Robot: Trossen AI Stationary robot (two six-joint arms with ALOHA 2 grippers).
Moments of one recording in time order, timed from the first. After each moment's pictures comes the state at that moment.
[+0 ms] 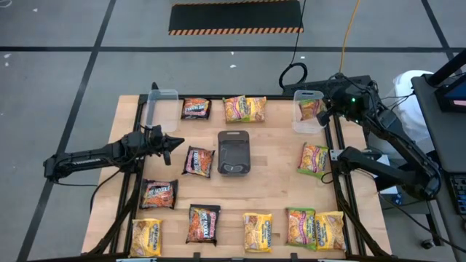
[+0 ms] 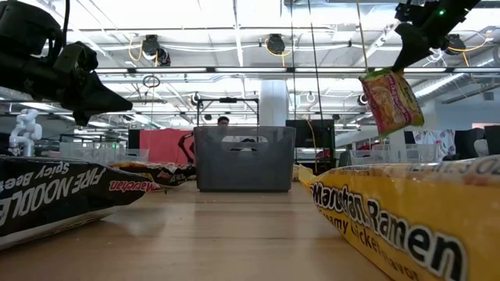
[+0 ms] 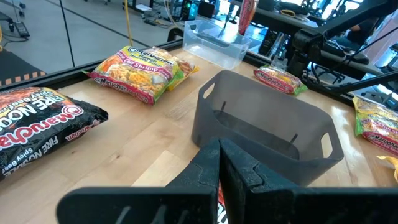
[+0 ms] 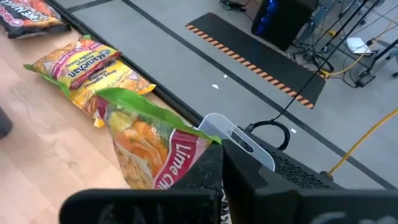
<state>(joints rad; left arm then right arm) 0.24 0.19 0.05 -0.08 -0.09 -0.29 -0.85 0.65 0.88 -0.82 0.18 -0.14</state>
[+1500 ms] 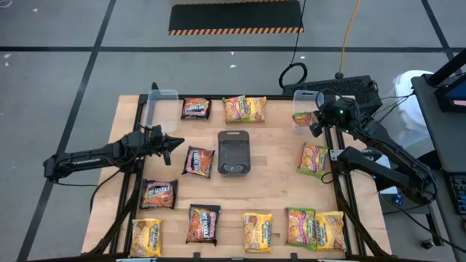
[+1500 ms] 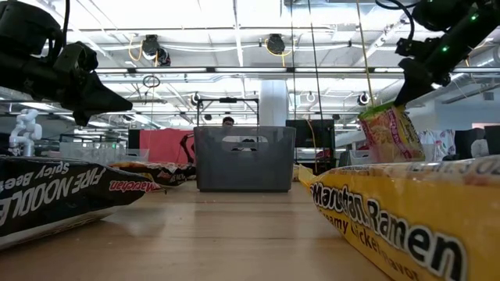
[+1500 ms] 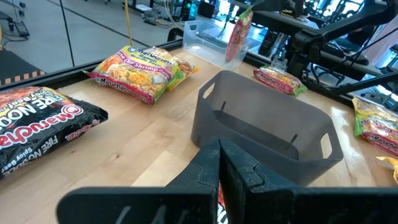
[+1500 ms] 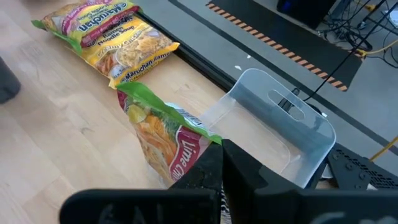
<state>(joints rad) 0.24 0.19 0.05 -0.07 -0.09 -0.30 -0.84 0.56 0.57 -0.67 0.10 -0.10</state>
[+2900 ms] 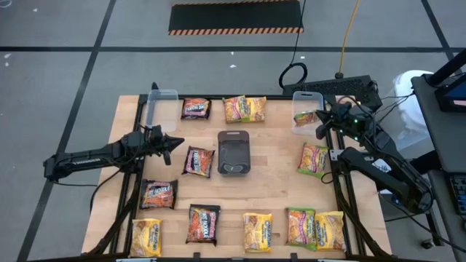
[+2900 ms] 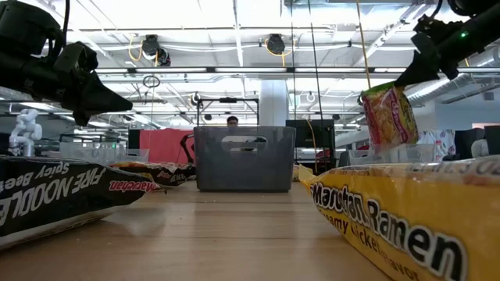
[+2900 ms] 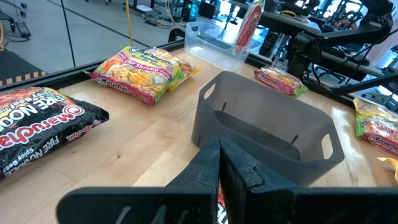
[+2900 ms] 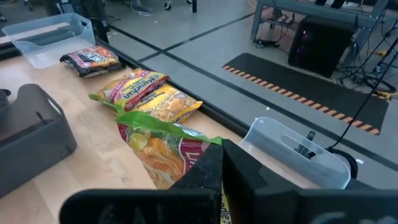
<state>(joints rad) 0.24 0.19 0.05 -0.07 -0.10 -0.30 -0.84 0.33 0.51 -0.59 0.00 -0.01</state>
